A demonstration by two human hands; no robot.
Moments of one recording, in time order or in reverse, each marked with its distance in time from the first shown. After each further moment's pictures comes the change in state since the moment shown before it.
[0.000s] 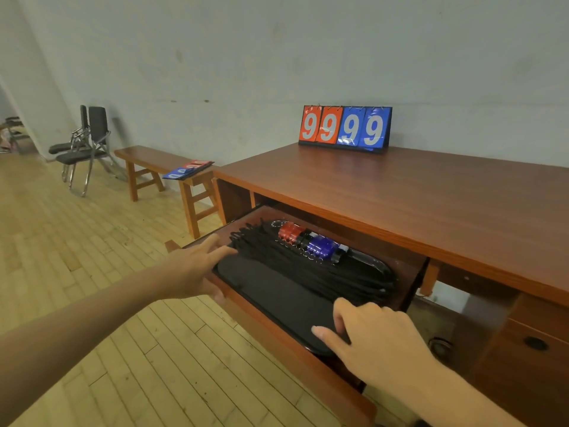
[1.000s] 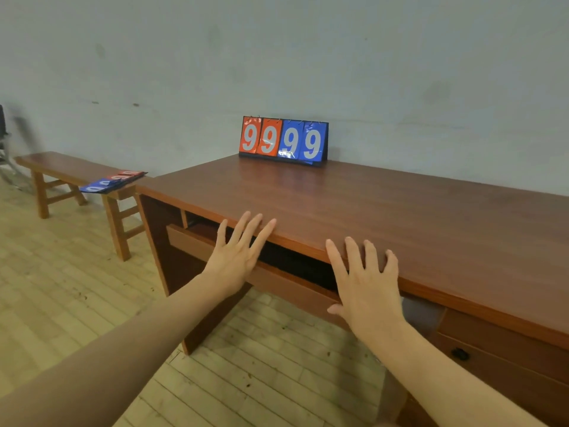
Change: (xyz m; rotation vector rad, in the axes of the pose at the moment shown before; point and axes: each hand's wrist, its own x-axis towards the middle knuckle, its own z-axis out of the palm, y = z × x) left_hand 0.169 0.136 0.001 0.173 0.449 0.039; right_hand 0.061 0.112 -0.007 -0.489 0.093 0.272
